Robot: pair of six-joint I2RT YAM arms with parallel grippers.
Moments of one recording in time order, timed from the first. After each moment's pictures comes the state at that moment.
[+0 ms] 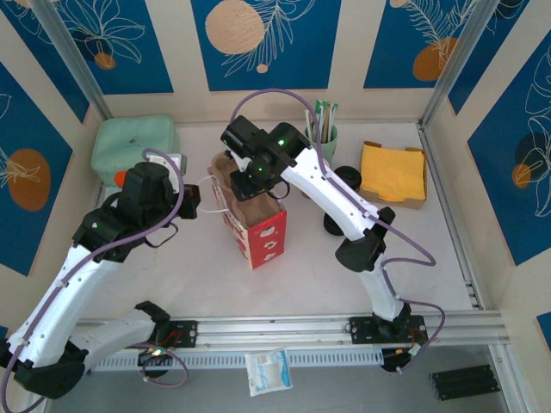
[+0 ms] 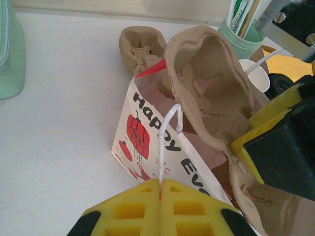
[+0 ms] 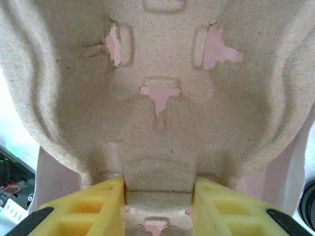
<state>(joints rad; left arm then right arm) -0.55 0.96 1.28 -0.94 -0.11 -0.42 0.92 2.13 2.56 -1.59 0.02 0.34</state>
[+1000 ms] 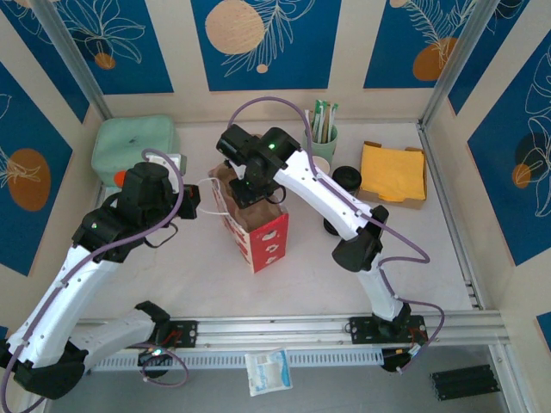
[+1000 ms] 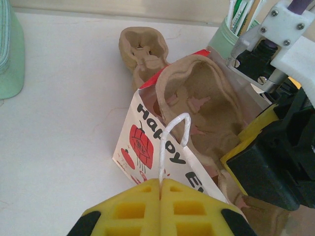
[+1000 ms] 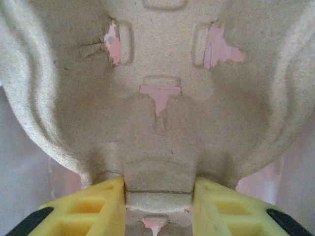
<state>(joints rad) -0.55 0.96 1.28 -0.94 -0.11 -0.43 0.93 2.16 2.52 -1.62 0.03 0.34</state>
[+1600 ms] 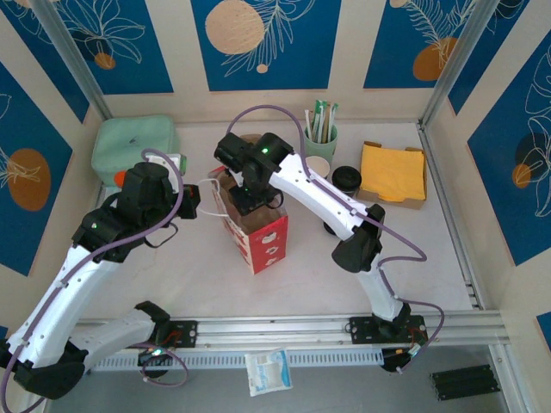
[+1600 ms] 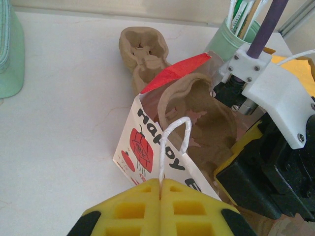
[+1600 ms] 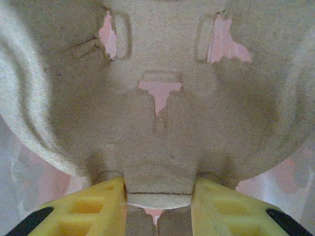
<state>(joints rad) -0.55 0.96 1.28 -0.94 -0.11 -0.43 0.94 2.16 2.45 -1.62 0.03 0.34</state>
